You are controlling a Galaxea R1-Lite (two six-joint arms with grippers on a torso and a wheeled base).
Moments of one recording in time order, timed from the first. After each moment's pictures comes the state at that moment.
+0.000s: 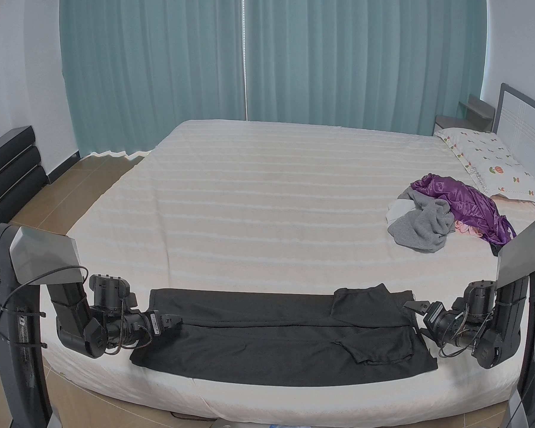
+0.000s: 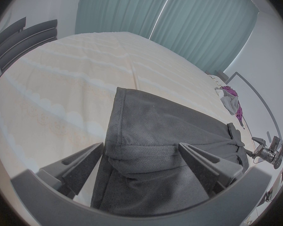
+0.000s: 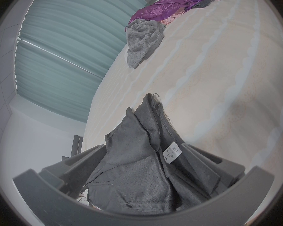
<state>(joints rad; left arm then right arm) -0.06 2.38 -0.54 -1.08 -0.19 -0.32 0.02 2.40 -0.23 -1.55 0.27 0.88</state>
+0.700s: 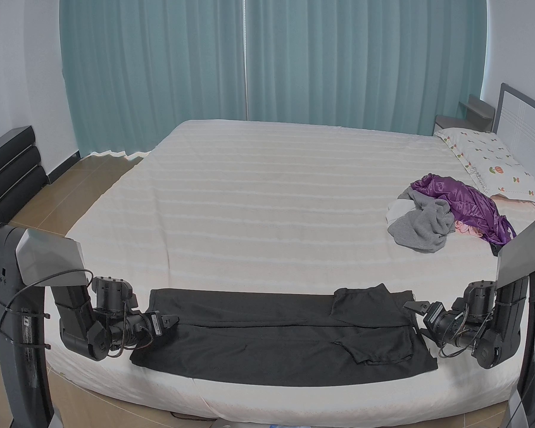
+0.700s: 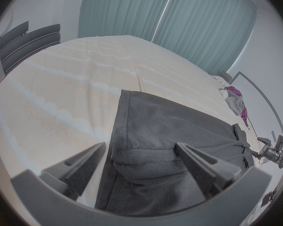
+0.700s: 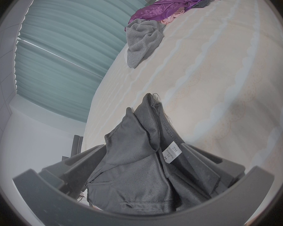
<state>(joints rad) -0.08 2.41 -0.54 -1.12 -0.14 -0.32 0.02 2.40 -0.23 -1.55 0.27 0.88</state>
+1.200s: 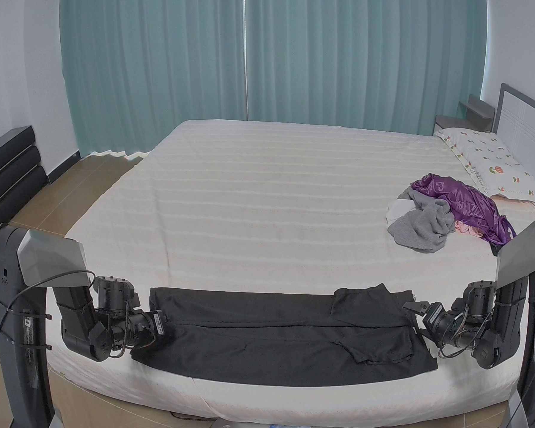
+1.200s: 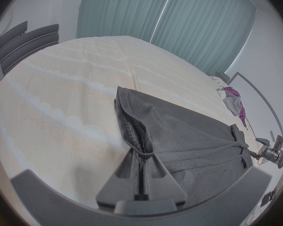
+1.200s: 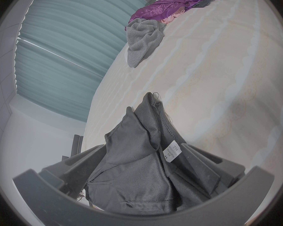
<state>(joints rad) -0.08 2.41 -0.55 -1.14 -0.14 -0.33 0.02 2.40 -0.23 -1.55 0.27 0.88</state>
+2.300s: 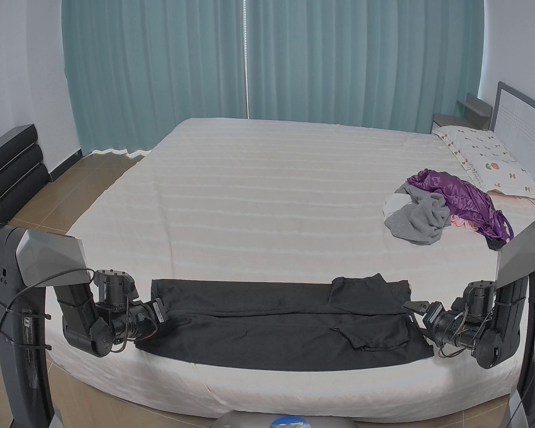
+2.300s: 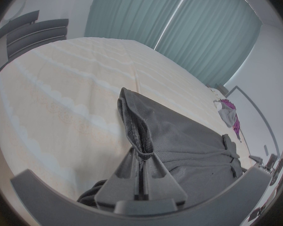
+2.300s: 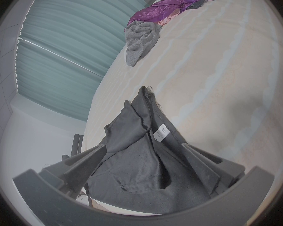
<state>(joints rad) -0.08 2.41 -0.58 -1.16 -0.14 -0.45 0.02 2.40 -0.23 -1.55 0.27 0.88</state>
